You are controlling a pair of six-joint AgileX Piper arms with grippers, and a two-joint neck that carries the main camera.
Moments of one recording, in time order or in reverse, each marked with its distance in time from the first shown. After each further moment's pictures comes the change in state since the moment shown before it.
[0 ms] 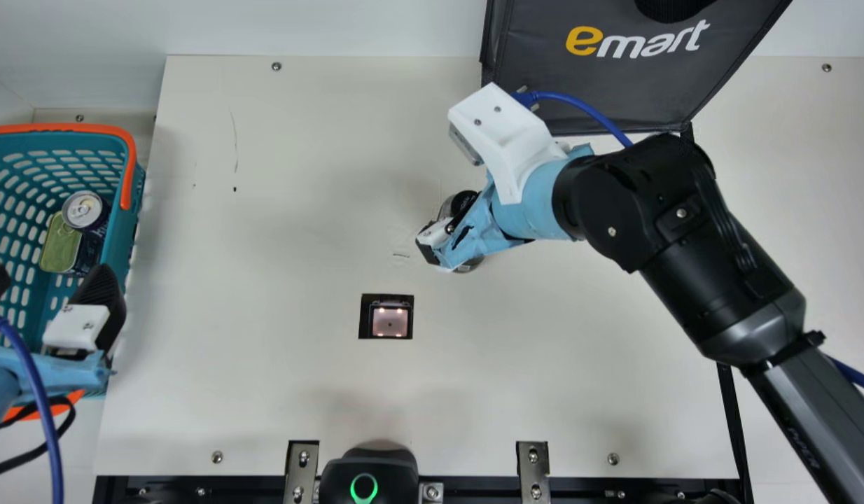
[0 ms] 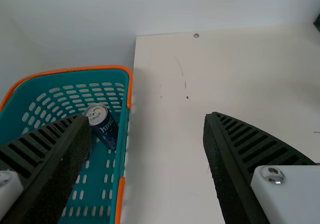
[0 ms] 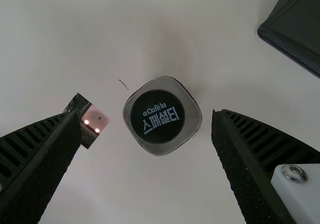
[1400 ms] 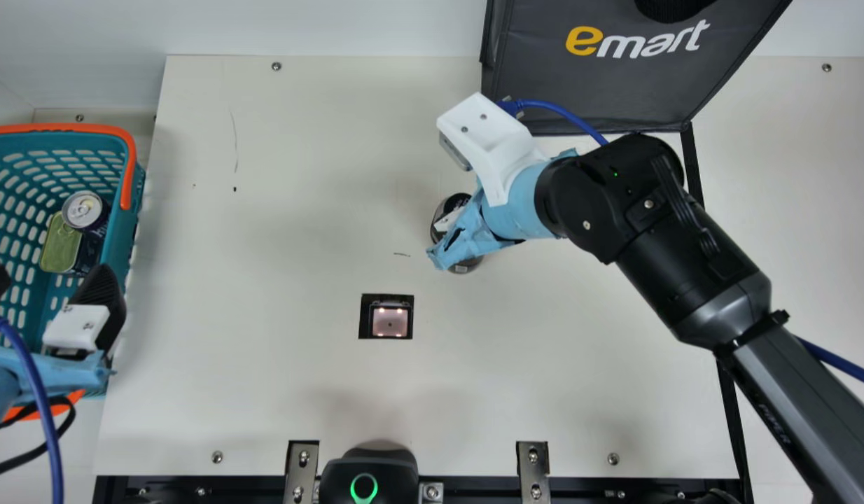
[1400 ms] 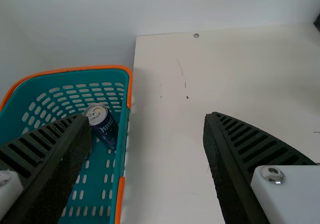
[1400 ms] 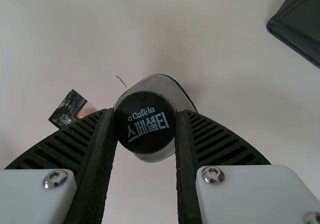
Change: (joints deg) left arm 0.0 0.0 0.0 0.0 0.0 0.0; right arm 0.3 2.6 0.1 -0.4 -0.5 -0.6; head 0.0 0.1
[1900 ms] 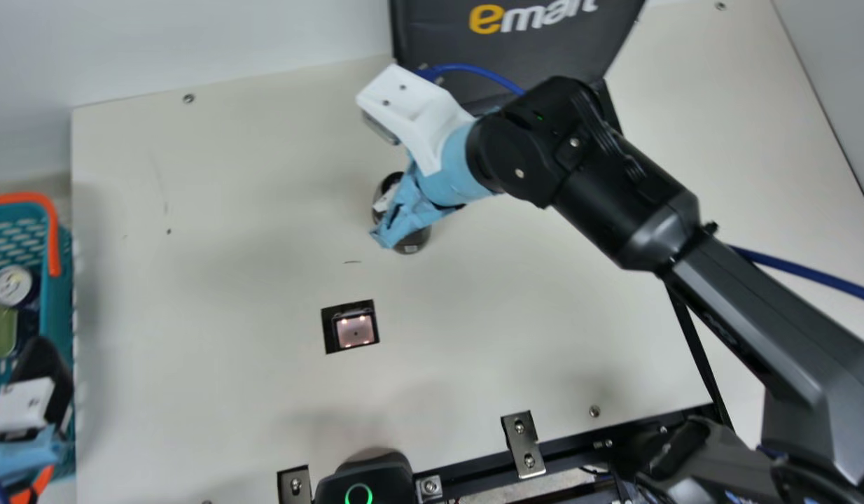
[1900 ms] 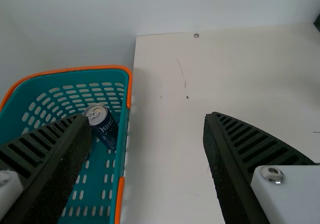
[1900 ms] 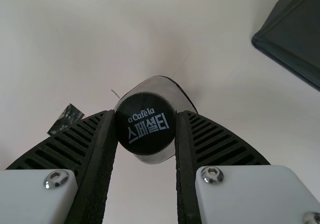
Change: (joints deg) left arm 0.0 0.0 0.0 0.0 0.0 0.0; right arm -2.0 0.3 -2.8 1.1 -0.3 -0.9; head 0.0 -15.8
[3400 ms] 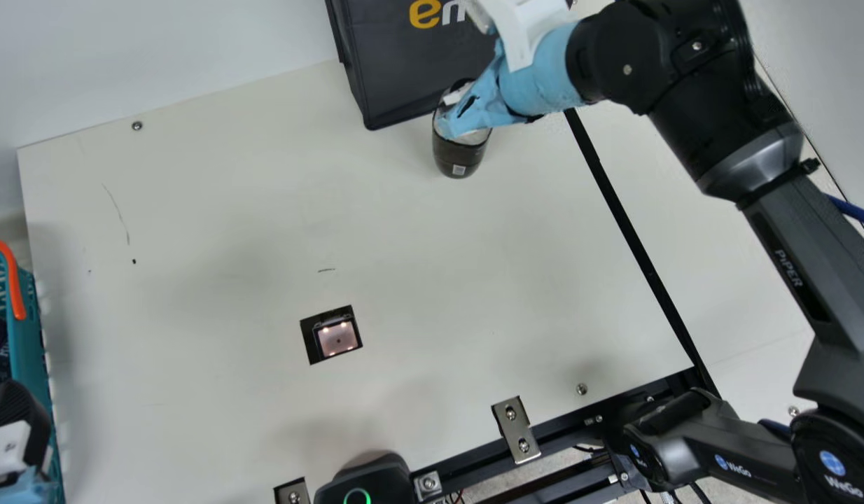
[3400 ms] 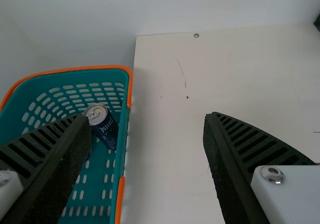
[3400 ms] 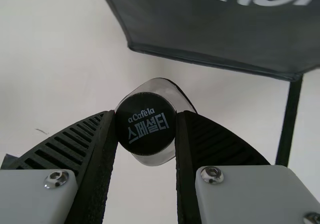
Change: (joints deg) left arm 0.0 0.0 0.0 0.0 0.0 0.0; right arm -22.5 -6.2 1.1 1.7 0.1 0.9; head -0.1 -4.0
